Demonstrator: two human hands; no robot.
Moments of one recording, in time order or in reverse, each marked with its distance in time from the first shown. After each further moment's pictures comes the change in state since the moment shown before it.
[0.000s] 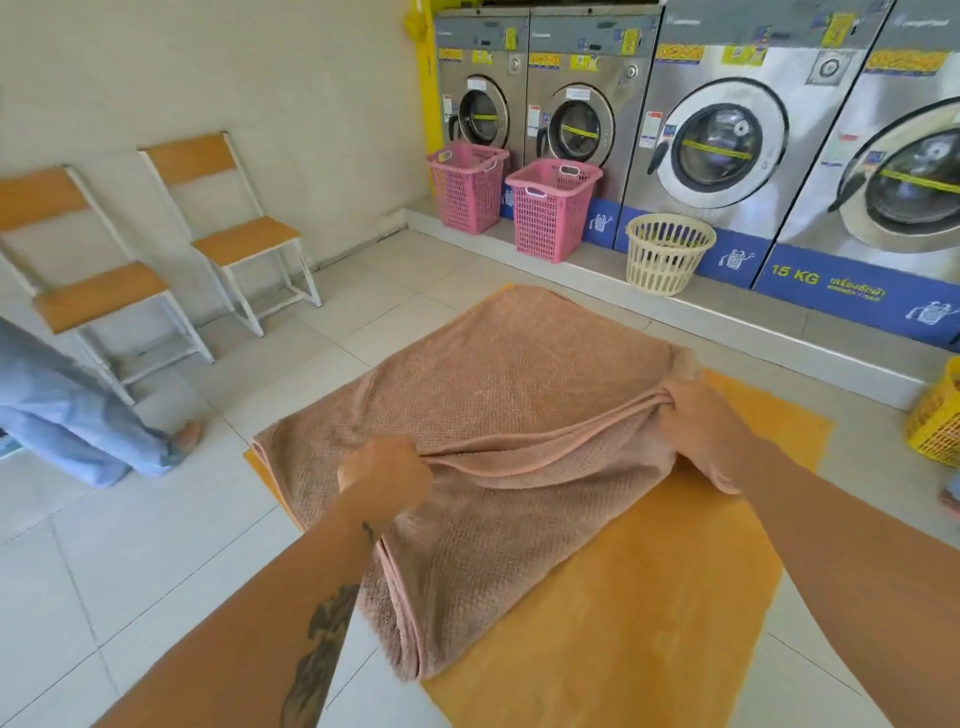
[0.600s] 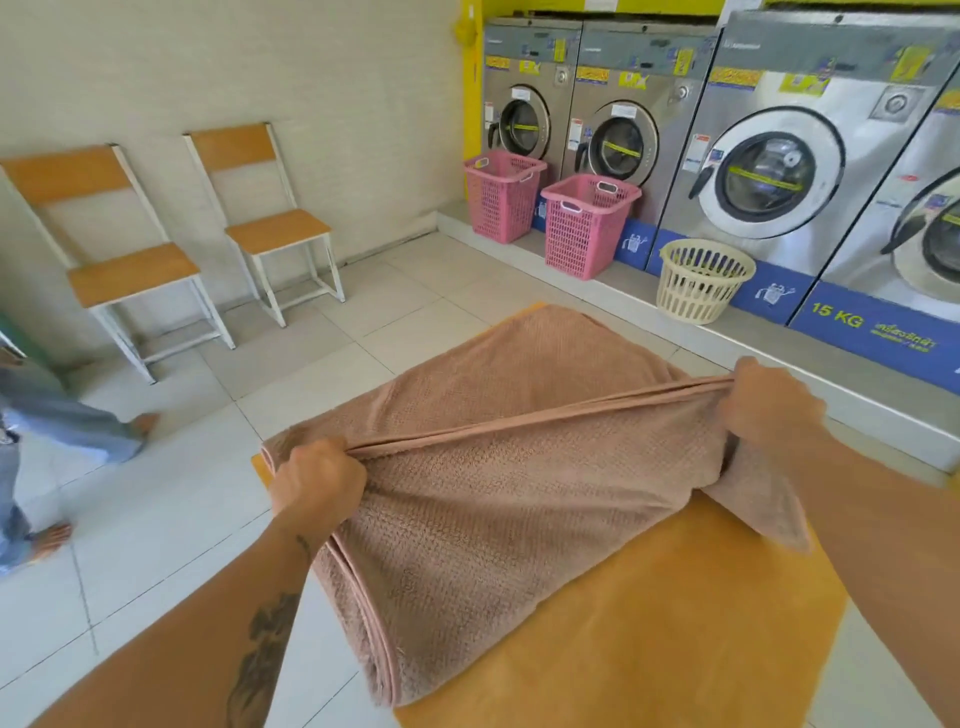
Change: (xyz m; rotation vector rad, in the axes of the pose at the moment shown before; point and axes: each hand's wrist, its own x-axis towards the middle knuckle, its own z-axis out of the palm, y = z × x) left_hand 0.032 -0.066 -0.008 -0.257 0.316 -0.272; right_hand 0.086 0.002 -0.033 -0.426 0.127 0.256
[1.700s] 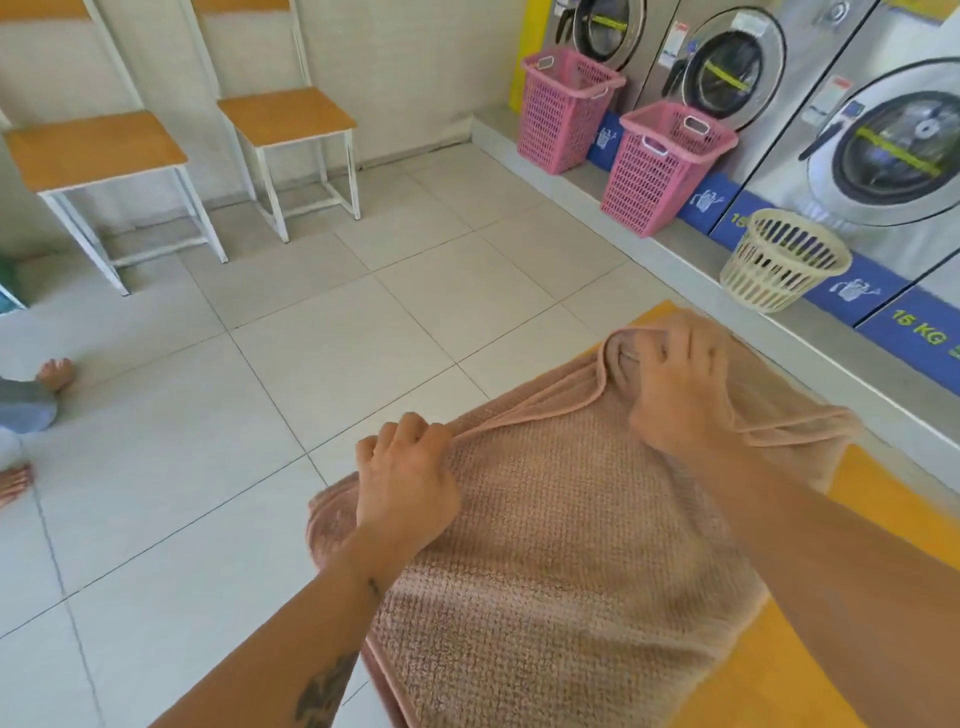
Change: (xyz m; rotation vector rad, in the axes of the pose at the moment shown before) left_hand 0.206 -0.071 0.069 -0.123 0.008 0.379; right_hand 0.062 -0.350 0.073 -0.230 0.069 -0.480
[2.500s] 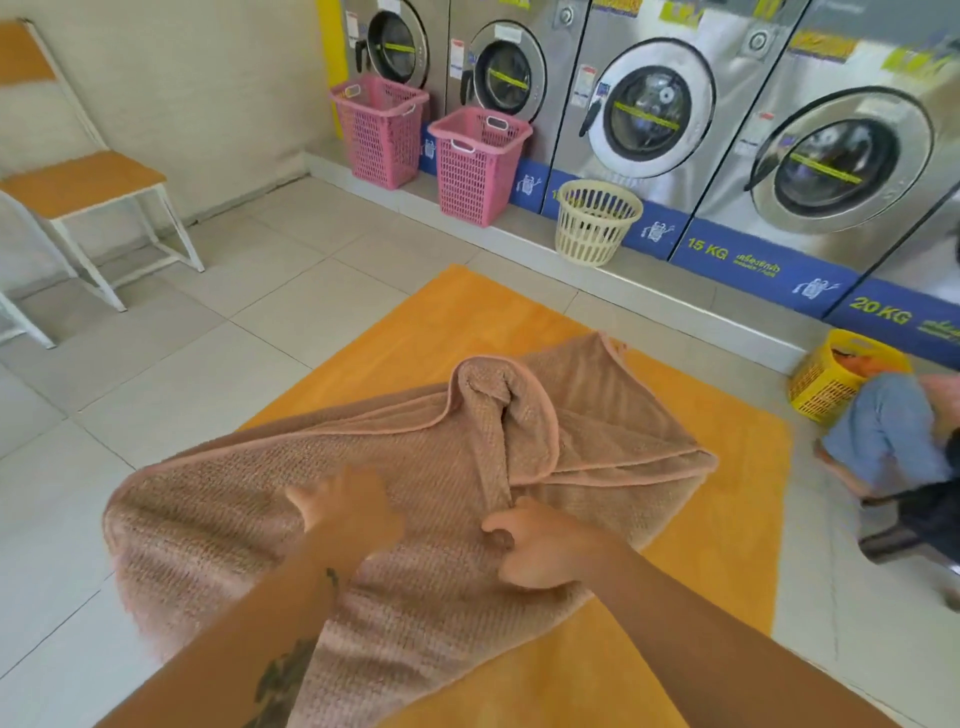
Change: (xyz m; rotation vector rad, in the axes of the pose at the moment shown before) left_hand -0.094 0.176 0.034 0.426 -0.644 -0.031; right_hand -0.261 0.097 0.025 0.687 -0.914 -0.051
